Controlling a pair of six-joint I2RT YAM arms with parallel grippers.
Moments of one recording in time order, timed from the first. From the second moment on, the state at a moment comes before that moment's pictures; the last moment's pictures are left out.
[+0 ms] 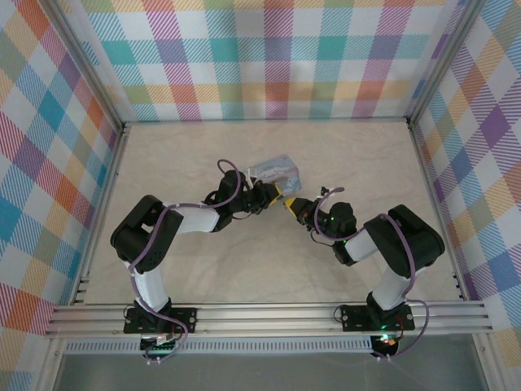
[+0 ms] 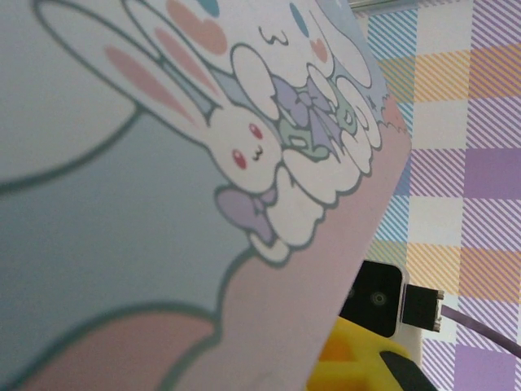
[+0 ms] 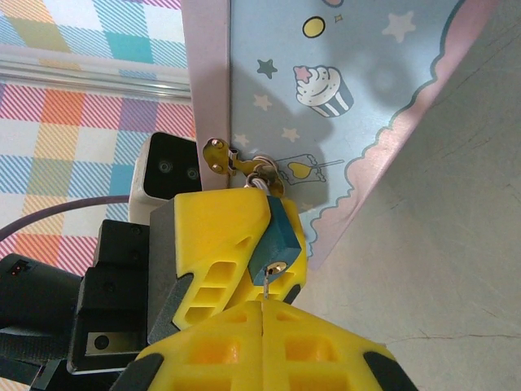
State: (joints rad) left arm -0.60 1.82 0.88 0.57 0.45 -1.24; right arm 0.50 1.71 0.34 1.26 -0.39 1.36
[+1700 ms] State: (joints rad) left arm -0.59 1.86 0.87 0.69 0.44 -1.31; right arm 0.51 1.77 0.40 1.27 -0.30 1.54
